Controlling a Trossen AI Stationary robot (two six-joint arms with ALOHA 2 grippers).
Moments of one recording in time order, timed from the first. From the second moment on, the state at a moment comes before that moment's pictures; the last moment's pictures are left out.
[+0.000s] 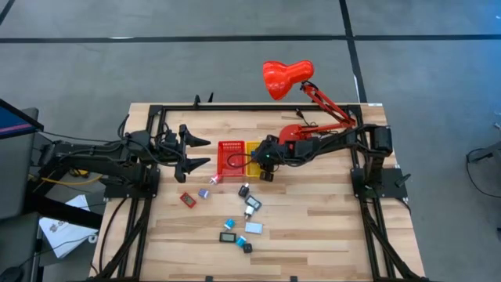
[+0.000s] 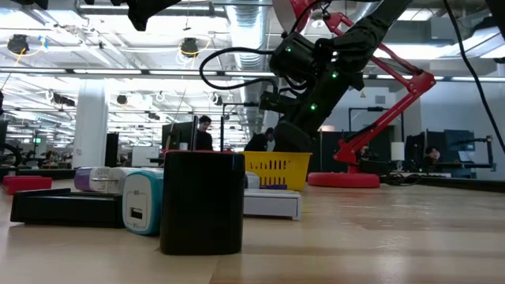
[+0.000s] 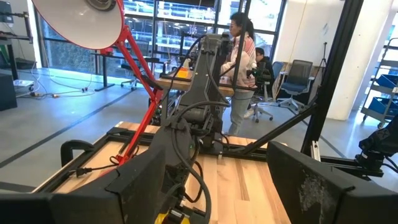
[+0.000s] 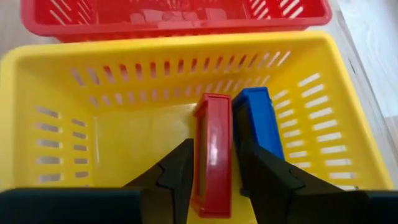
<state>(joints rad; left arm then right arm) 0.00 0.68 0.54 0.20 -0.10 -0.11 -0.12 1.88 1.04 -0.06 0.19 -0.09</state>
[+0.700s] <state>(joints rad) 0.00 0.68 0.54 0.20 -0.10 -0.11 -0.07 1.70 1.17 -0.05 0.16 -0.07</state>
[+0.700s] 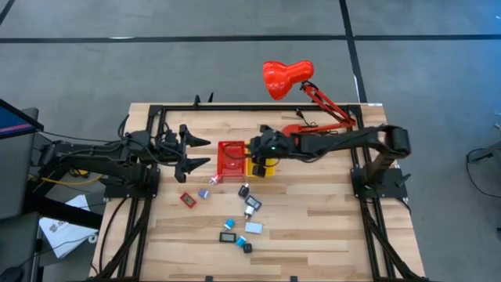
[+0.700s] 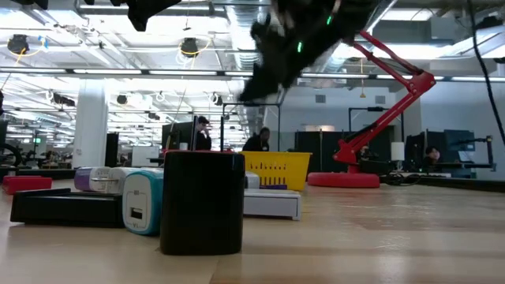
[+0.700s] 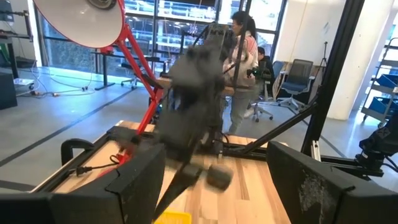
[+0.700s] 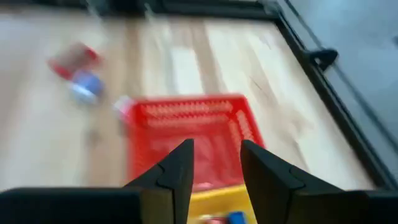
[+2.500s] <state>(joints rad) -0.30 1.10 0.54 -0.47 -0.19 -0.29 0.00 1.56 1.14 -0.64 0.08 0.33</state>
